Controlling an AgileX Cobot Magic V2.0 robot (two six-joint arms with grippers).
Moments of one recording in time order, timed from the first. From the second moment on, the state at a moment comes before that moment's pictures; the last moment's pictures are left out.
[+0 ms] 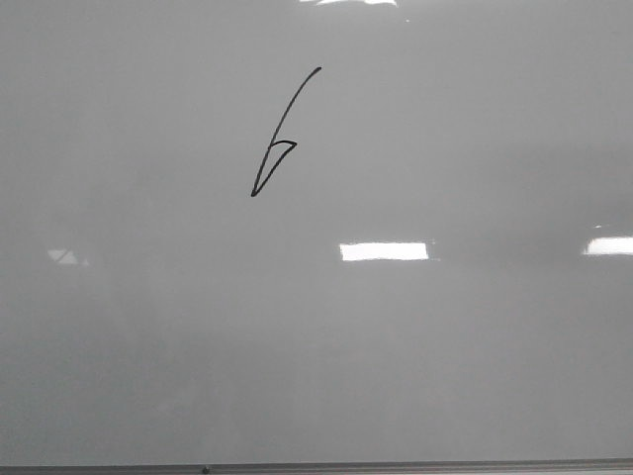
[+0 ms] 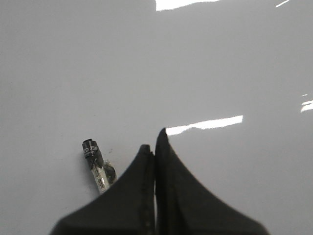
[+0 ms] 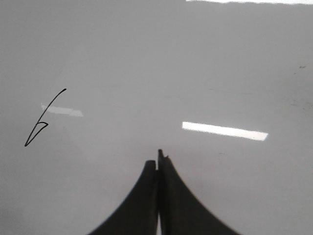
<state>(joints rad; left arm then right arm) -0.04 0.25 -0.35 -0.37 0.21 0.49 0.11 0.08 -0.33 0.28 0.35 -0.25</state>
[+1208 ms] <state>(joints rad) -0.04 -0.01 0.01 -0.08 0.17 0.09 0.11 0.08 -0.33 0.28 0.35 -0.25</state>
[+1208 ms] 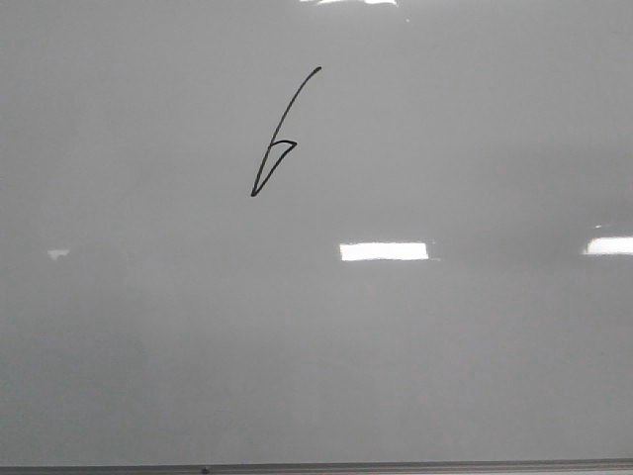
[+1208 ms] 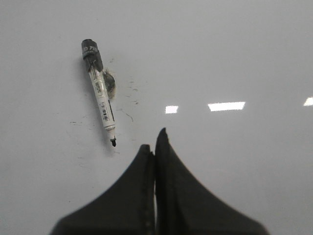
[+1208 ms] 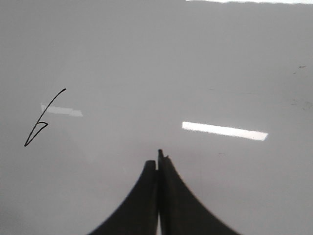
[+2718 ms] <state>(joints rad) -0.04 -0.01 0.01 -0.08 0.15 0.09 -0.02 -0.01 0.02 0.17 0.22 -0.10</state>
